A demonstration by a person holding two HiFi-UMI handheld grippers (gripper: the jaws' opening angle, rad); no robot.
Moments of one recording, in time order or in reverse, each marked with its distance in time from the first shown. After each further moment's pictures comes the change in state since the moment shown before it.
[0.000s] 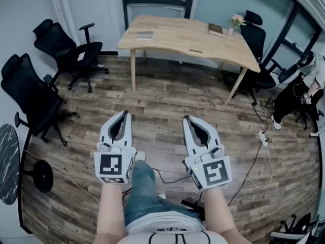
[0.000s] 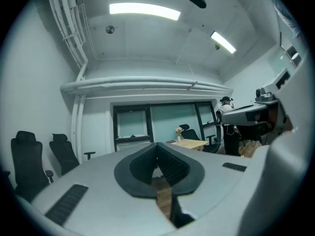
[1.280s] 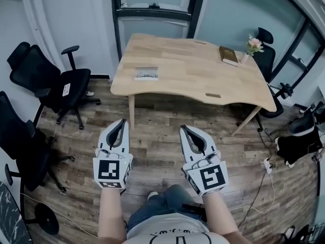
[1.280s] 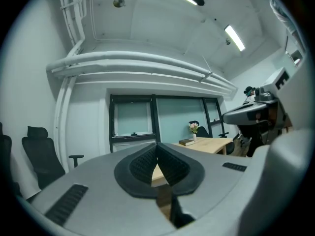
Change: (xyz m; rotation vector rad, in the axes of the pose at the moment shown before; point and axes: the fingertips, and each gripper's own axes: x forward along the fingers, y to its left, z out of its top) left arm 0.396 0.243 -0.065 -0.023 0.026 -0.060; right arm 0.436 -0.126 -0.074 -0.011 0.095 -0.011
